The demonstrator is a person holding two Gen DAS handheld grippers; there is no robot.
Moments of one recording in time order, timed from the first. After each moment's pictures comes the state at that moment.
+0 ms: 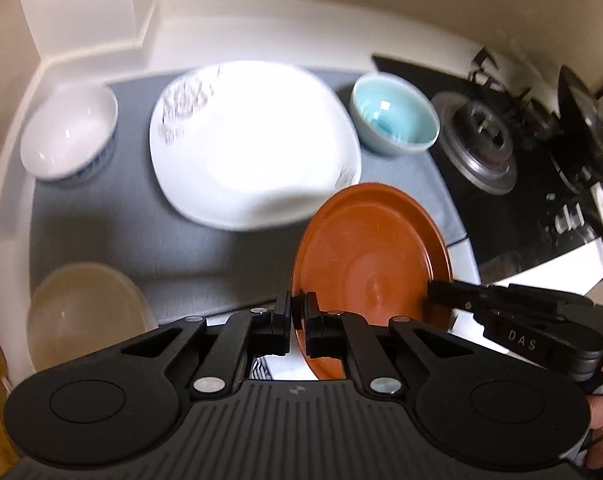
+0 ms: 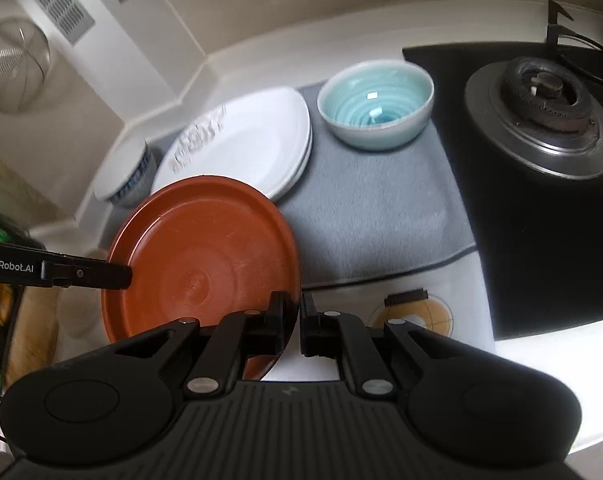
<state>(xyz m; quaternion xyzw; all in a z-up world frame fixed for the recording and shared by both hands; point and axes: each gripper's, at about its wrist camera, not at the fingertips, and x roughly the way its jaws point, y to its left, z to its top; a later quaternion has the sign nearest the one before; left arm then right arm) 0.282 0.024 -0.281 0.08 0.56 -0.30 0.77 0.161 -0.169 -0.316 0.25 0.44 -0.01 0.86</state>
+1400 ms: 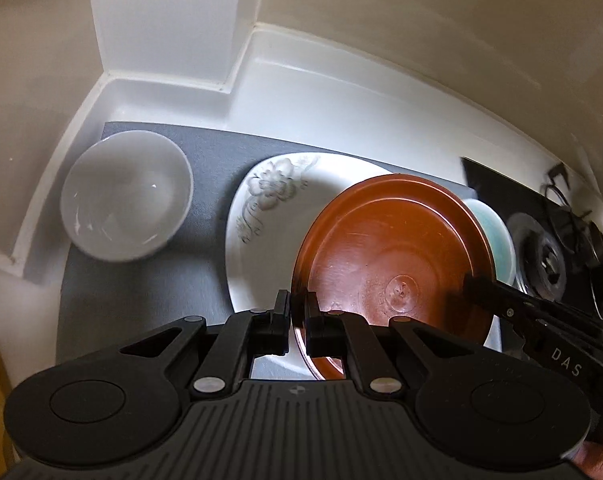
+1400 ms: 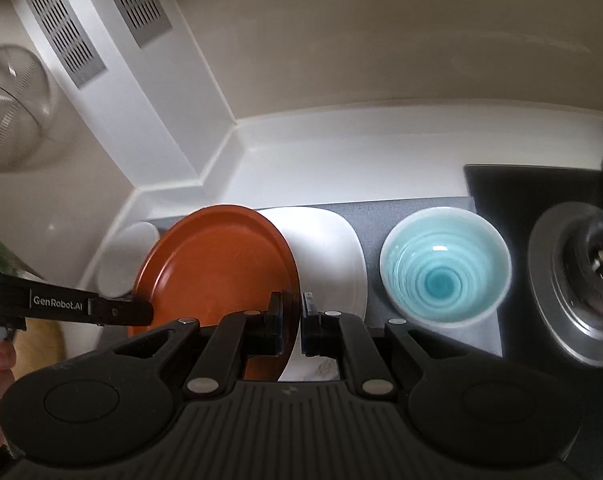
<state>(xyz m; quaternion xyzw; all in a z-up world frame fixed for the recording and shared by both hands) 0.399 0.032 -0.293 -0.01 0.57 -0.19 0.80 0.313 -0.158 -0.277 0.18 0.42 -0.01 0.89</state>
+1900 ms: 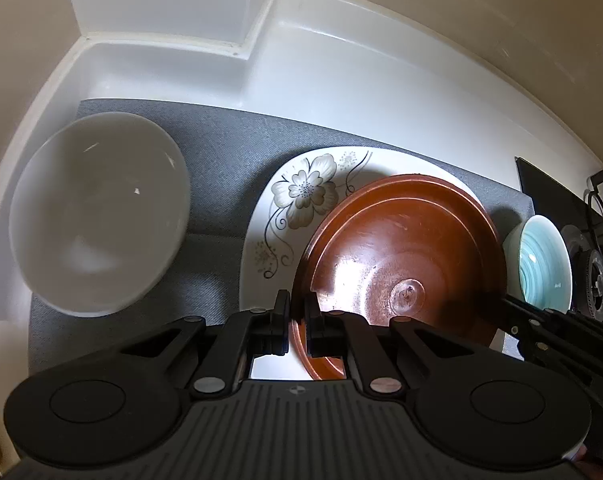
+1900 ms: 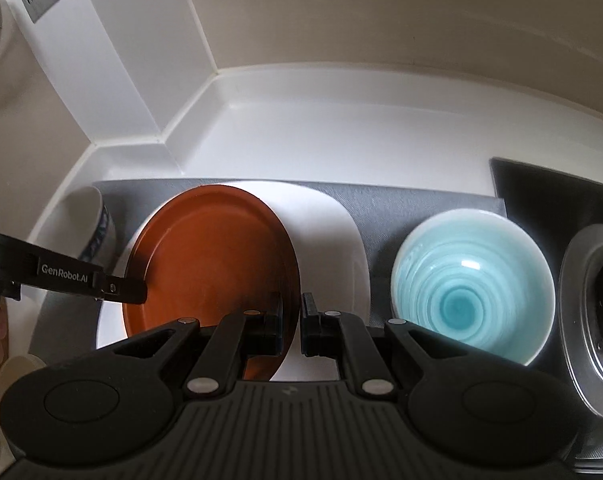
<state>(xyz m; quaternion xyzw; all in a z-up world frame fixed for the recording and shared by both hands) 0.444 0.019 -0.353 0.00 0.60 -0.17 0.78 0.362 -0.153 -0.329 0.13 0.47 -0.02 0.87</state>
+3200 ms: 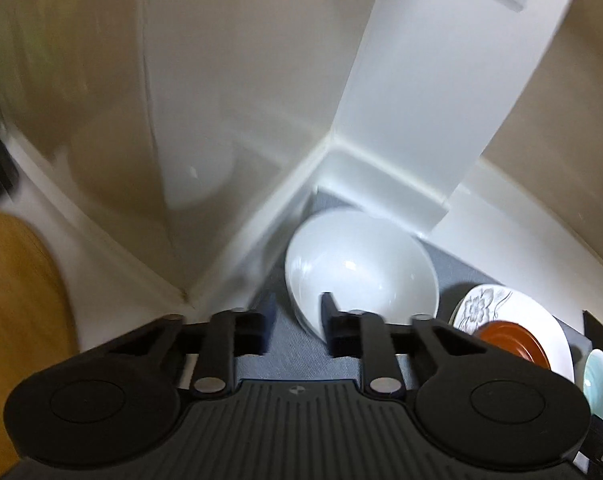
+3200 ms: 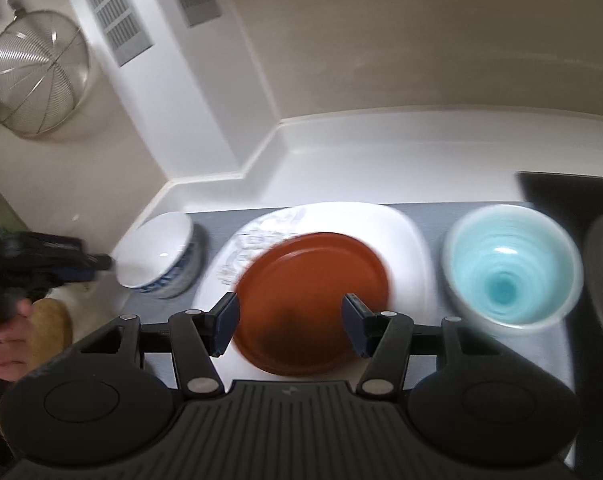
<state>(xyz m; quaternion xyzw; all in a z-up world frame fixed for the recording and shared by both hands) 0.417 0.167 -0.331 -0.11 0.46 -0.01 0.88 0.313 -0.110 -0.303 0.17 0.37 0.06 0.91</state>
